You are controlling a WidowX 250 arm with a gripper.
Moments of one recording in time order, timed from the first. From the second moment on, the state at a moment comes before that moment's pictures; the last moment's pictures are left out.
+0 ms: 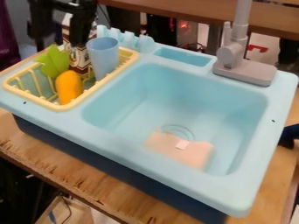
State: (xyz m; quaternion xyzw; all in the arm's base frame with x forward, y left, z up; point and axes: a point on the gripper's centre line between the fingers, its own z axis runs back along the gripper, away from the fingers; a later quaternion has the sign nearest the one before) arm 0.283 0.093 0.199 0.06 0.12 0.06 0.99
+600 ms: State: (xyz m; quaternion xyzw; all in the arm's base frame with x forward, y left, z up) arm 0.263 -0.030 0.211 0.05 0.14 -0.18 0.97
